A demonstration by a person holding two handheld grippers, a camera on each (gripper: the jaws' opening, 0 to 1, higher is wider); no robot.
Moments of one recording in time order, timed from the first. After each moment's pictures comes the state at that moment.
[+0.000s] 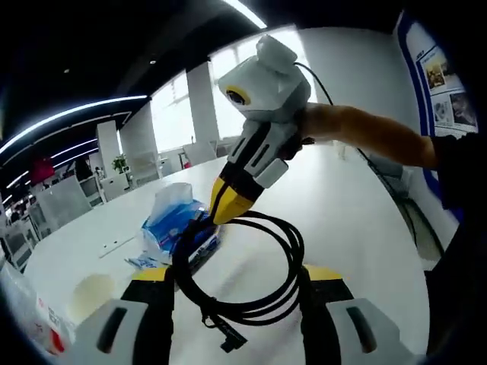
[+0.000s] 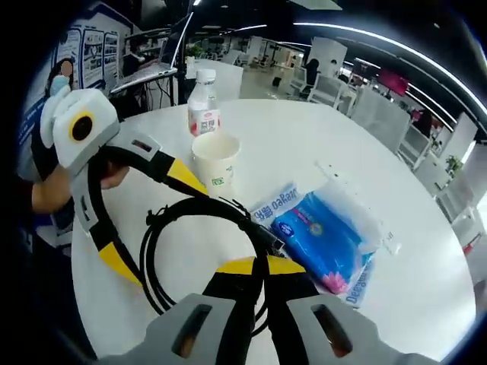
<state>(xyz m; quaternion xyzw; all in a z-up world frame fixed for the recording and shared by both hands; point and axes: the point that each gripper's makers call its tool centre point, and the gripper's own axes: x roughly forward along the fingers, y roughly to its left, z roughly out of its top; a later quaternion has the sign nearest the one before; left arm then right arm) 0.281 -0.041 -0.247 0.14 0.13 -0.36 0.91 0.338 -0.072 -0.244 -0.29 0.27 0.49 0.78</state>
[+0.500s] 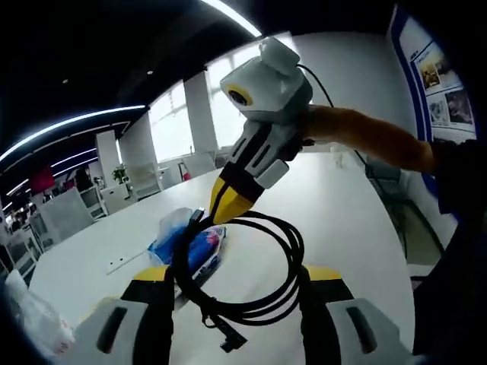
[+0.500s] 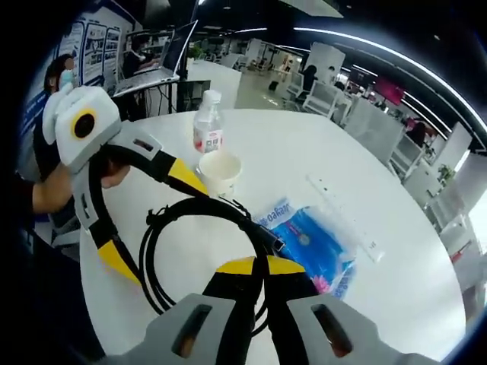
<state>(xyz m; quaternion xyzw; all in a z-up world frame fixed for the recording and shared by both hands) 0.275 -0.041 -0.212 0.15 0.11 -0.37 0.91 0.330 -0.074 -0.207 -0.31 0.25 0.48 0.78</state>
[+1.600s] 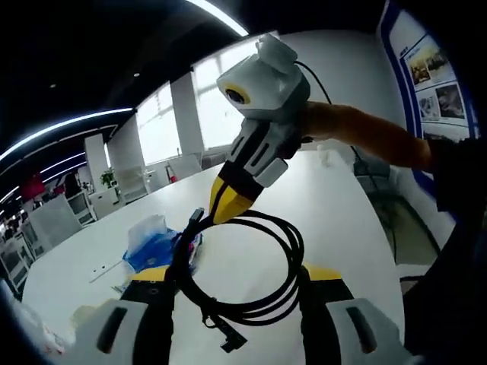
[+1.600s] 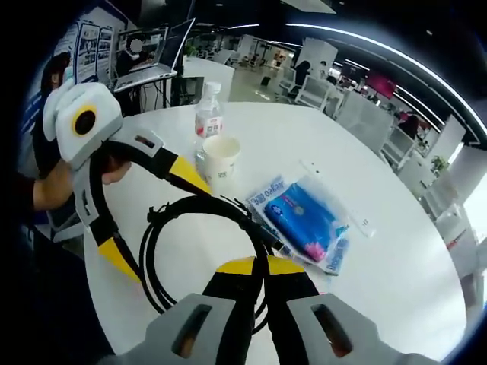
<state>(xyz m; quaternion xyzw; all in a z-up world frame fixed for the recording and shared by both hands) 0.257 -0.085 -0.216 0.16 0.11 -0.40 0.90 0.308 -0.124 -0.212 -0.31 0.26 0.45 0.79</state>
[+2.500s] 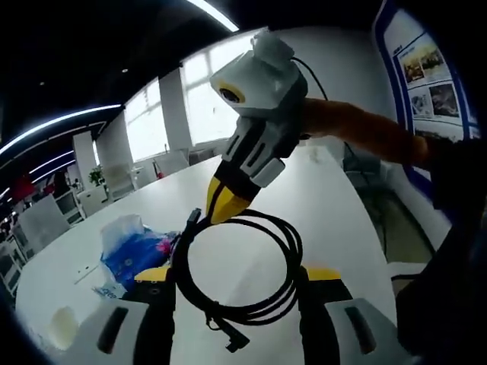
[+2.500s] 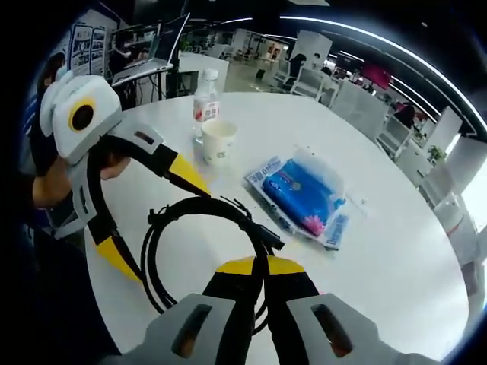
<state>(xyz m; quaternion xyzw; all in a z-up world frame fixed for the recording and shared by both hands) 0.249 -0.109 -0.236 0.16 0.13 -0.42 0.88 0.300 -0.145 -0.231 -0.29 0.29 0.44 0.80</state>
